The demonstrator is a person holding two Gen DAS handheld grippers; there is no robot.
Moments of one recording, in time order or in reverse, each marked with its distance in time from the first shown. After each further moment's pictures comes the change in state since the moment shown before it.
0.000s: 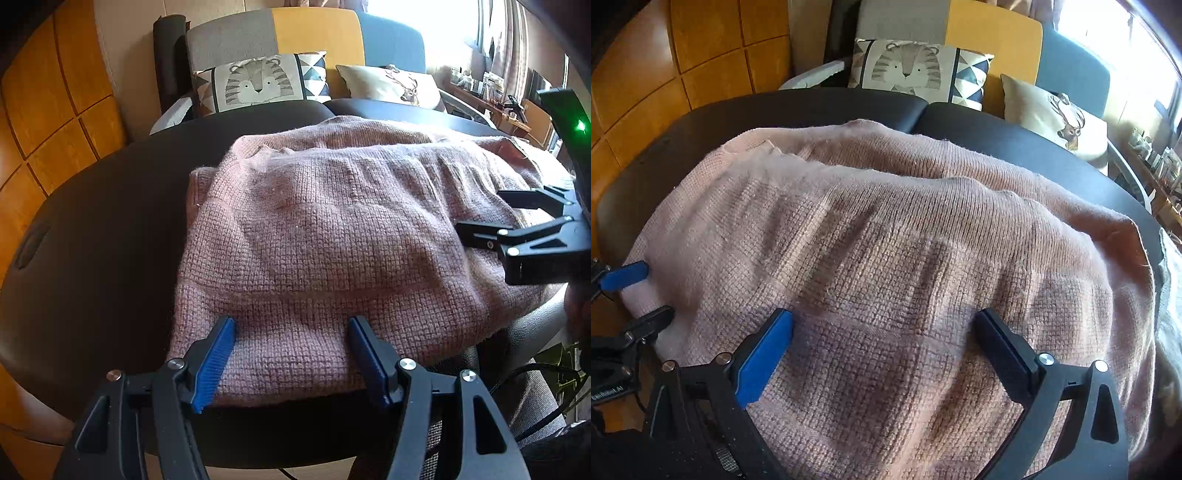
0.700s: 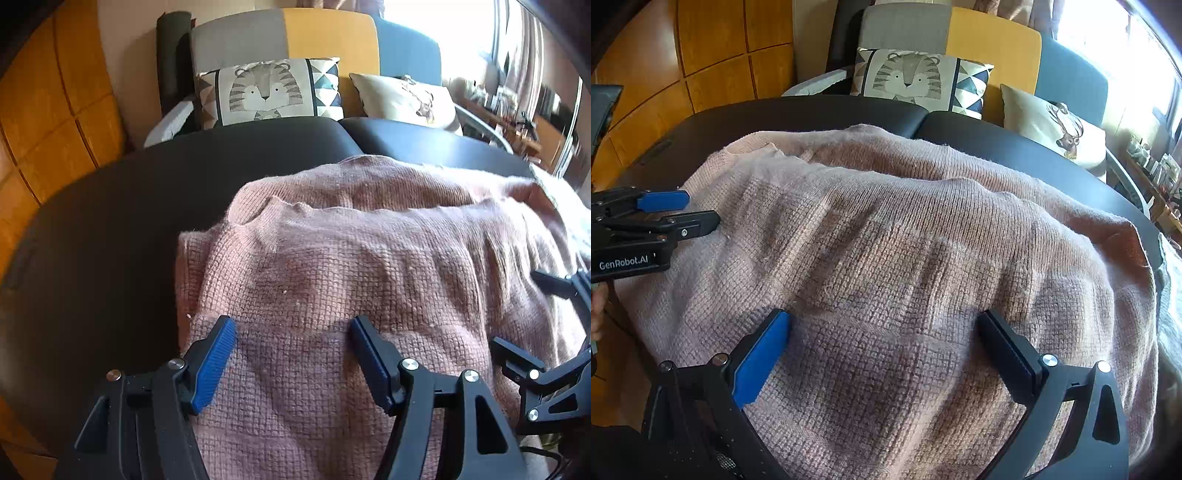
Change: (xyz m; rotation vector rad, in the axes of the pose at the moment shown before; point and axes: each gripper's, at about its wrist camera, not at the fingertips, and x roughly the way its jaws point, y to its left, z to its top) left arm 0.041 0.016 0.070 -0.054 -0.011 -0.031; right arm 0.001 0.002 -0.003 -0.009 -0.039 -0.007
